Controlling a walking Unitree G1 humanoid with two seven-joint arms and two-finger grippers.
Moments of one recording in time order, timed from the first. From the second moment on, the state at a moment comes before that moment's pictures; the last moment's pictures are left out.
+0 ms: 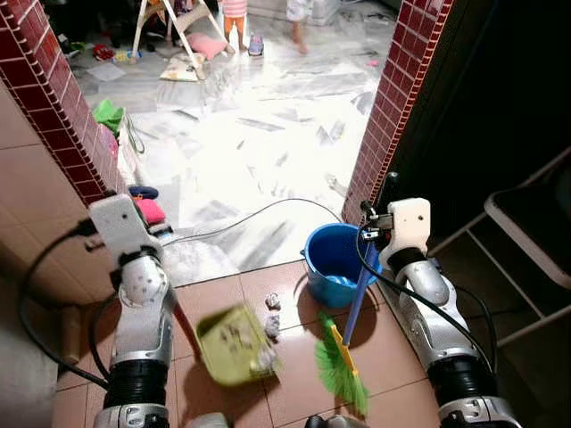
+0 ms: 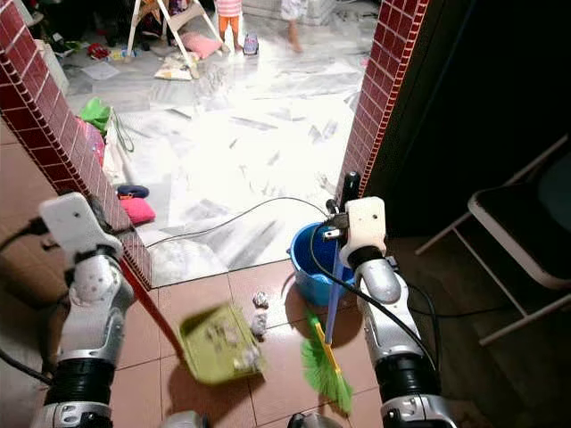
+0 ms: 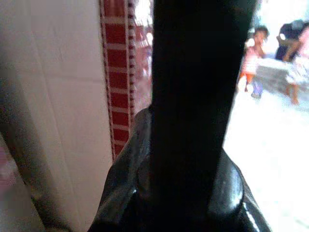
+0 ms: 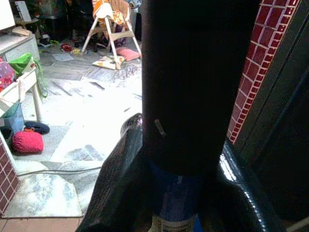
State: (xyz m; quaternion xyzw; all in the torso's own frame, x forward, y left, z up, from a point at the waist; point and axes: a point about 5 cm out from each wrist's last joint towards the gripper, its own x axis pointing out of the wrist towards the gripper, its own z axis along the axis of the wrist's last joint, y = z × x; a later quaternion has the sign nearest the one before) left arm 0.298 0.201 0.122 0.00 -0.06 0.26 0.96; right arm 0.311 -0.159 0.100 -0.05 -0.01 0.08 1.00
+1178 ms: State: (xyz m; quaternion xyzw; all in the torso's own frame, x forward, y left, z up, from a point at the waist) left arm 0.295 0.198 0.114 -0.02 -0.02 0.25 0.97; right arm 0.308 -0.155 0.096 -0.05 -0.02 0.08 0.99
